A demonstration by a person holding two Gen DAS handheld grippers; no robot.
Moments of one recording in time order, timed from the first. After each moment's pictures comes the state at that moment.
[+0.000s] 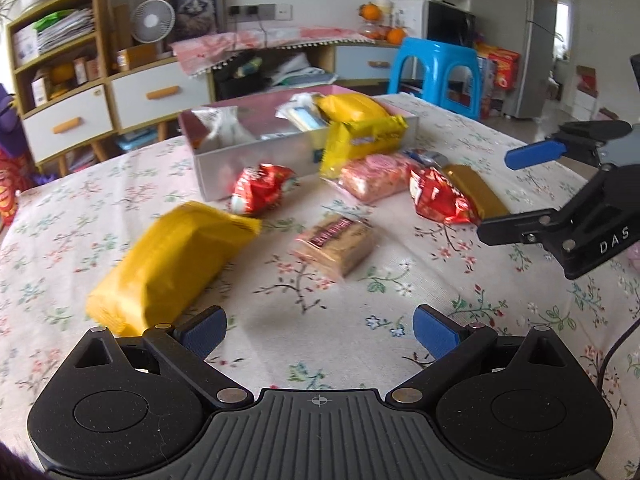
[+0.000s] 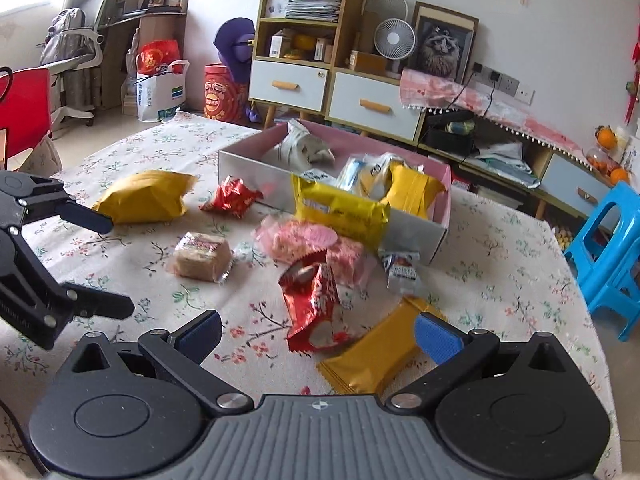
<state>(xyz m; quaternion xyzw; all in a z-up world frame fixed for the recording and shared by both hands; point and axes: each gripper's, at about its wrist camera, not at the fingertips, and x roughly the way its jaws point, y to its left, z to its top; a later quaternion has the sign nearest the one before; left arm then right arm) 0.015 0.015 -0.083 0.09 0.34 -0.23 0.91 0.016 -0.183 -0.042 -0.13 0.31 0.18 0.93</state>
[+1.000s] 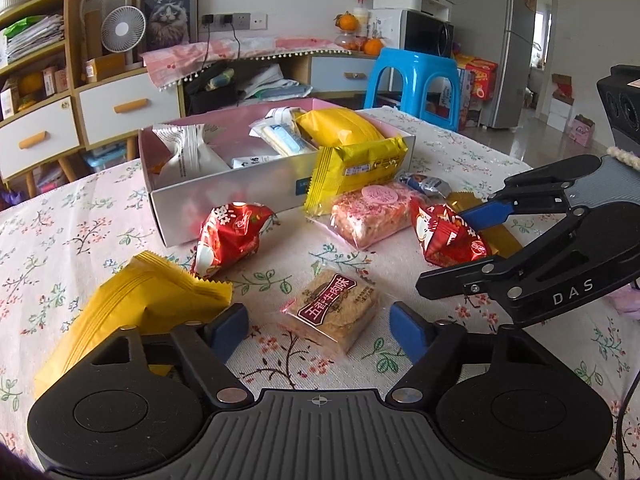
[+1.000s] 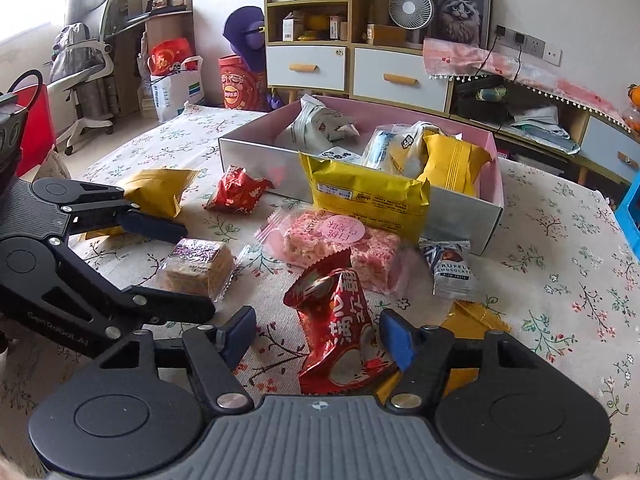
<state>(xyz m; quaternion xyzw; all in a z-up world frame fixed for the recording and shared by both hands) 0.070 0.000 -0.089 0.08 0.32 -0.27 0.90 0.058 -0.177 -0.059 -0.08 0.34 0.23 0.91</state>
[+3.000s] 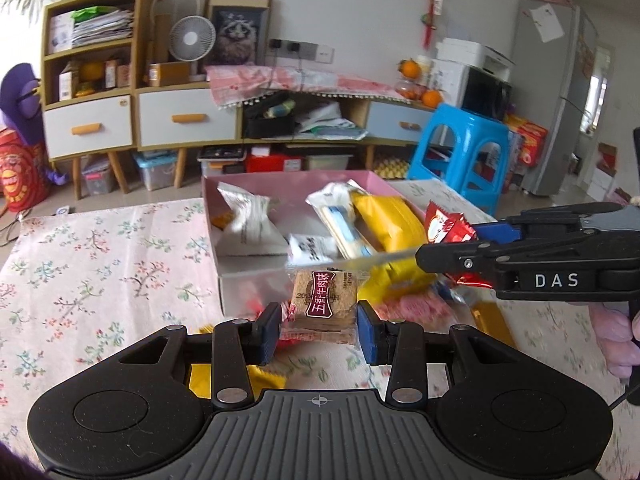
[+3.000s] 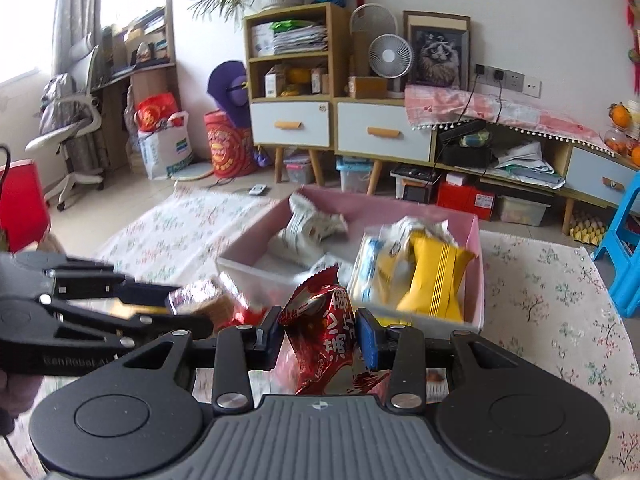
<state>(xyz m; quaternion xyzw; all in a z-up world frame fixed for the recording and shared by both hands) 0.091 0.016 -0.024 -0.01 0.30 -0.20 0.93 0.095 -0.165 0.011 -0.03 0.29 0.21 0.93</state>
